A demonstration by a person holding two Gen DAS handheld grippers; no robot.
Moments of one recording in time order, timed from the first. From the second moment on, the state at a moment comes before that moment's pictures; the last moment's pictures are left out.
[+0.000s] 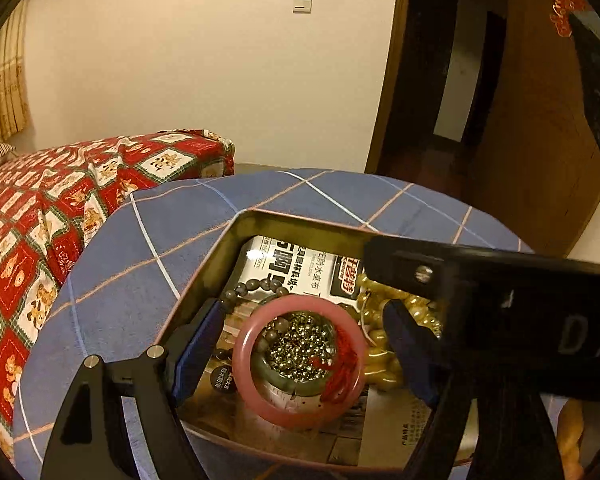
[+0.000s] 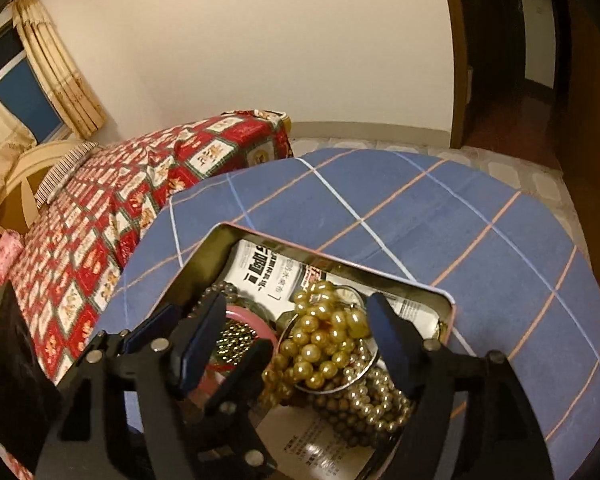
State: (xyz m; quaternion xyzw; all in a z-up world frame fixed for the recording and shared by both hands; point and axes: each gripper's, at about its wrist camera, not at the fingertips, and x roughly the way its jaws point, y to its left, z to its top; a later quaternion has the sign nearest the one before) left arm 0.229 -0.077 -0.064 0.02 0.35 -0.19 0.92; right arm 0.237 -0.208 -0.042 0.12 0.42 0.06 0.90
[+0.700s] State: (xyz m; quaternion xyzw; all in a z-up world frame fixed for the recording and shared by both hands) left arm 0.162 -0.029 -0.040 0.00 0.33 -0.10 0.94; right arm 0.169 -0.204 -0.029 0.11 0.38 0.00 0.92
